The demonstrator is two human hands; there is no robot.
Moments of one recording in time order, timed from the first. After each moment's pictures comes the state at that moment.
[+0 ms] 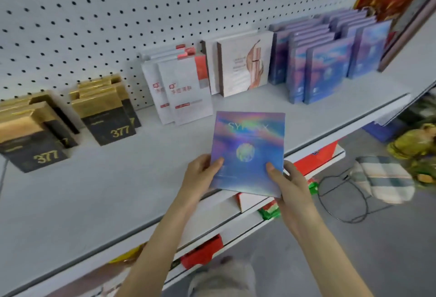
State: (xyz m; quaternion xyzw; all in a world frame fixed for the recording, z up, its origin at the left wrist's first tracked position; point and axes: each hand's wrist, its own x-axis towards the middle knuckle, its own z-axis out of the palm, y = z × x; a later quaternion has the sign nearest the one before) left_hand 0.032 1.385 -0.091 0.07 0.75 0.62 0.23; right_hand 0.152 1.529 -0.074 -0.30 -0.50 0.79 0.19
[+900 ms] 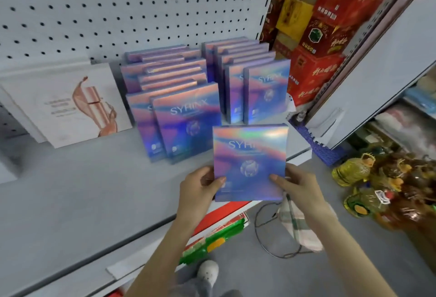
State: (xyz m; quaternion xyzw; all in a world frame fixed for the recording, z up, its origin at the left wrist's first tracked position) left_hand 0.051 1.817 -0.102 0.11 0.75 0.62 0.20; right_hand 0.159 2.011 -0.069 -0.30 -0.74 0.59 0.13
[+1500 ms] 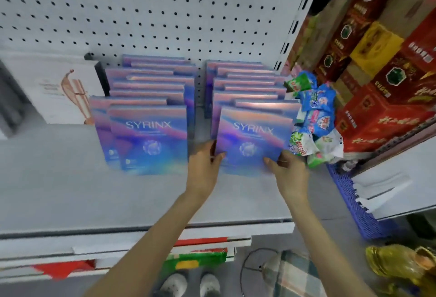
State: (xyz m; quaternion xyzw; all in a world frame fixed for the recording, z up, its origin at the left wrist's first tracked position) left_hand -0.027 1.993 -0.095 0.02 0.87 0.49 -0.06; right_hand 0.007 2.185 -0.085 -0.20 -0.86 0.46 0.10
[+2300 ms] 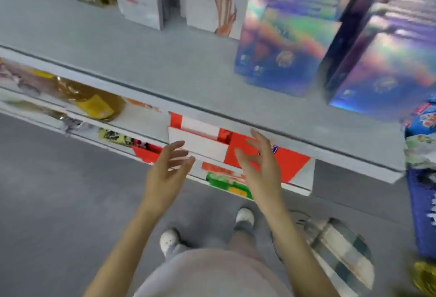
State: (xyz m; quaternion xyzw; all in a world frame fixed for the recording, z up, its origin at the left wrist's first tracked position) left_hand 0.258 1.754 -0.110 -0.22 0.79 0.57 -0.07; right_hand 0.192 1.936 -0.103 0.00 -0.80 0.59 -0.10
